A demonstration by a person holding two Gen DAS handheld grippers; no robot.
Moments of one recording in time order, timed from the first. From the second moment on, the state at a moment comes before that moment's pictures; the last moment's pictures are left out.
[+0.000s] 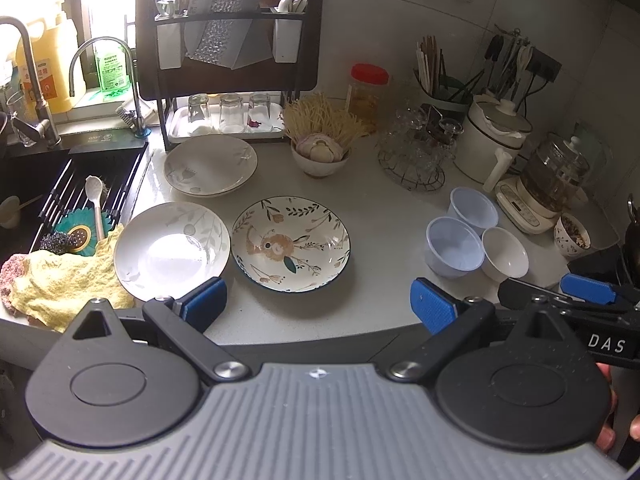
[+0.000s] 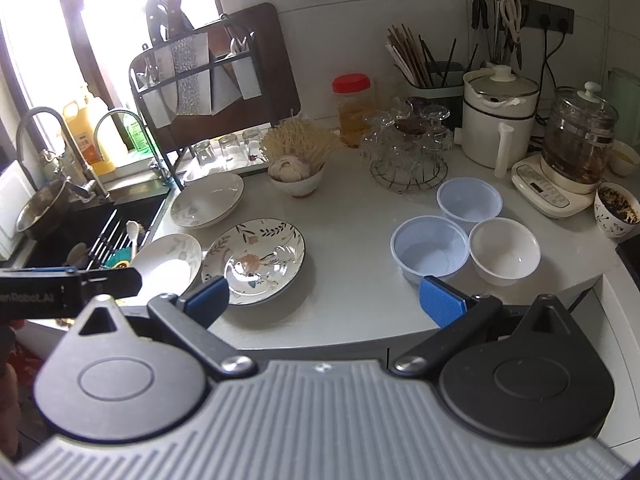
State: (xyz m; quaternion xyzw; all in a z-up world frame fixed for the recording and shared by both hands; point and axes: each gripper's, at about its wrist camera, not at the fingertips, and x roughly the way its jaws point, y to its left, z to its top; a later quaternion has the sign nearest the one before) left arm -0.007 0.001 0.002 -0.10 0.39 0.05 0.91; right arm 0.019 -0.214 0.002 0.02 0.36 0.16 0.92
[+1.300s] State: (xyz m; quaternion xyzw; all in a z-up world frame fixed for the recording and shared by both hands) left arm 0.008 0.005 -0.002 -0.11 0.39 0.06 0.91; right arm 0.033 -0.210 0.002 0.03 0.36 0.16 0.92
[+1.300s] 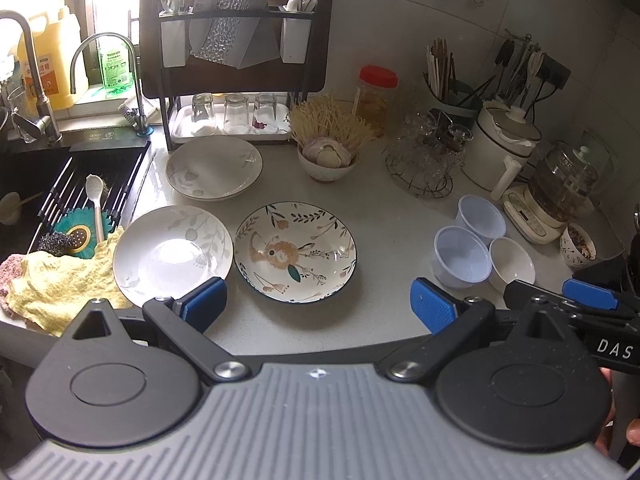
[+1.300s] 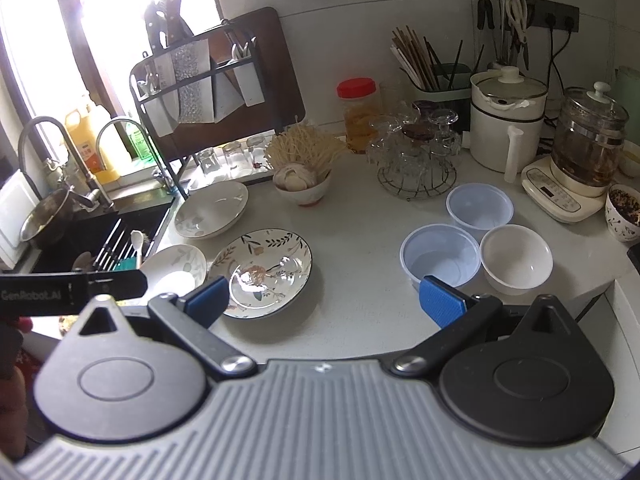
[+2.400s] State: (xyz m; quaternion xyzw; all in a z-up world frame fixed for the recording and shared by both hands) left arm -0.003 0.002 -0.005 -0.13 0.39 0.12 0.90; right arm 0.044 -0.221 -0.005 0.05 0.37 0.21 0.90
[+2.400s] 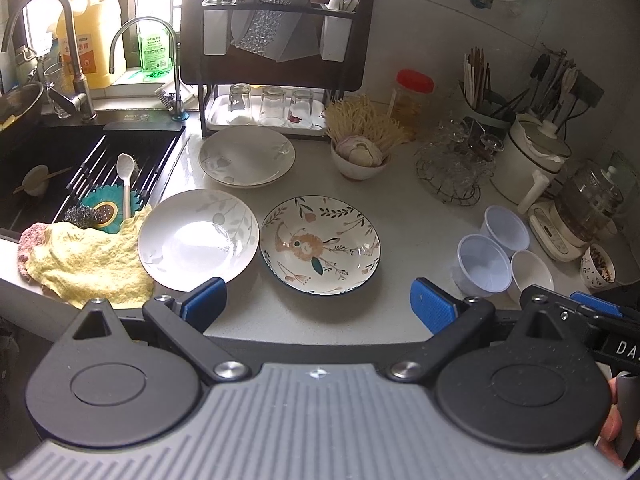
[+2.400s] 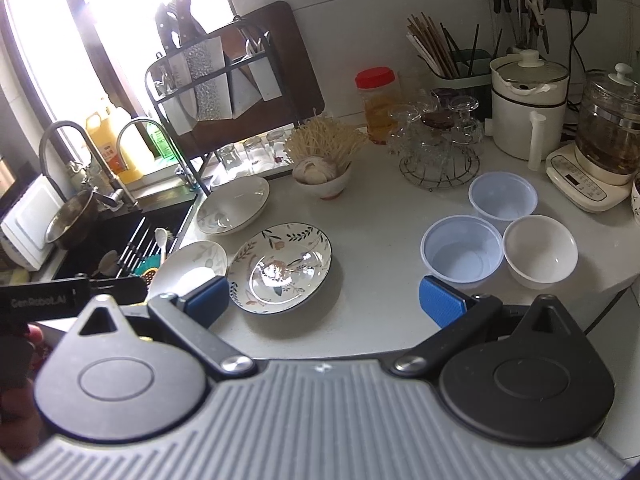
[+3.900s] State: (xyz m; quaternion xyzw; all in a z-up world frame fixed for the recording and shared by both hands) left arm 0.081 0.124 -0.052 -0.14 0.43 0.07 0.89; right arm 0.091 -0.133 -0.028 0.08 0.36 0.19 0.91
